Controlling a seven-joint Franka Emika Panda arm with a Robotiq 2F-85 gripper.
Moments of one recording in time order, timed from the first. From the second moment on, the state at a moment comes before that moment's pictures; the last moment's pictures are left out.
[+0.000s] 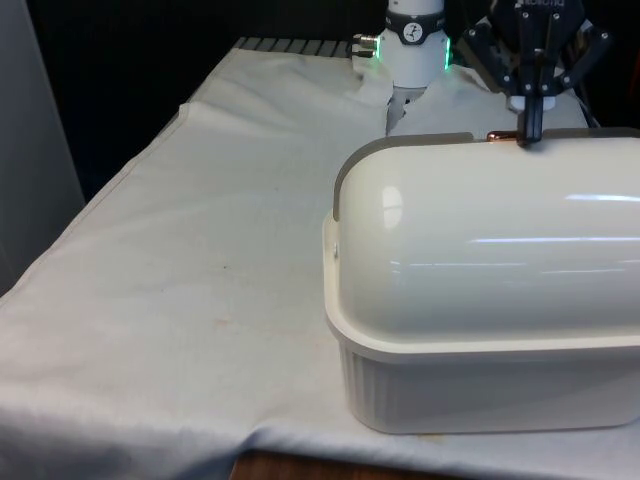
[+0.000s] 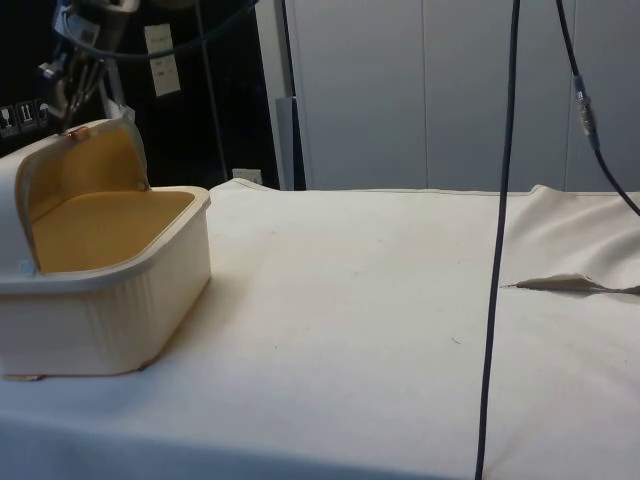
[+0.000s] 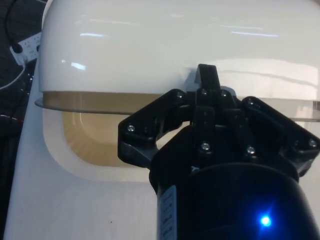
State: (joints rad) arm 0.24 0.46 -0.10 -1.68 -0.05 2.74 0.04
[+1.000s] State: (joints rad) arm 0.24 0.43 -0.10 -1.68 -0.05 2.64 0.03
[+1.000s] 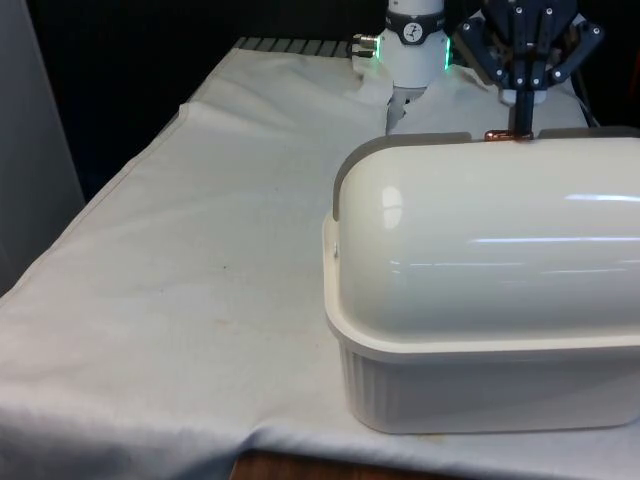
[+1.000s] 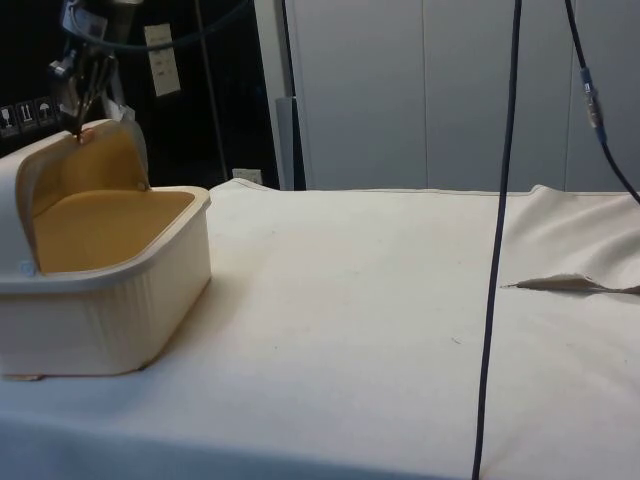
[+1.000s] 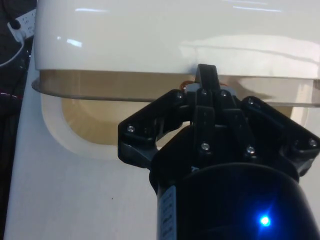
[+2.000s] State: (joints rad) arm 0.25 0.39 -0.10 -1.70 -0.05 2.42 0.03
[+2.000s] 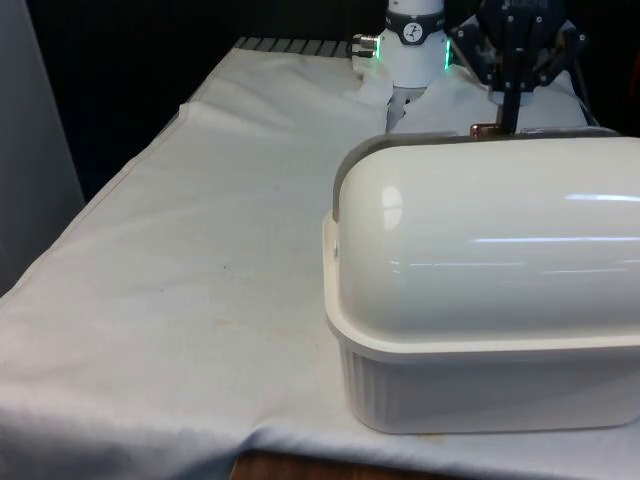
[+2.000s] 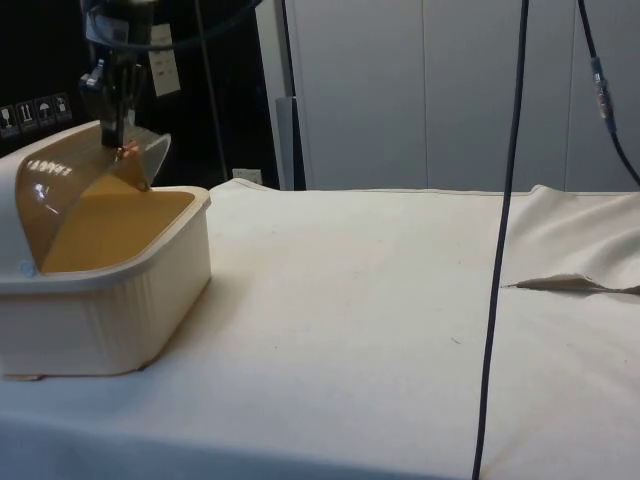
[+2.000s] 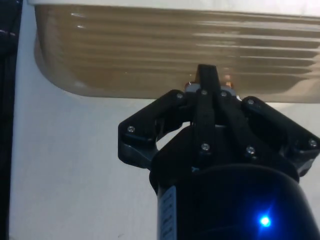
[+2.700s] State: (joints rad) arm 0.25 0.38 -0.09 -1.70 -0.05 2.25 0.02
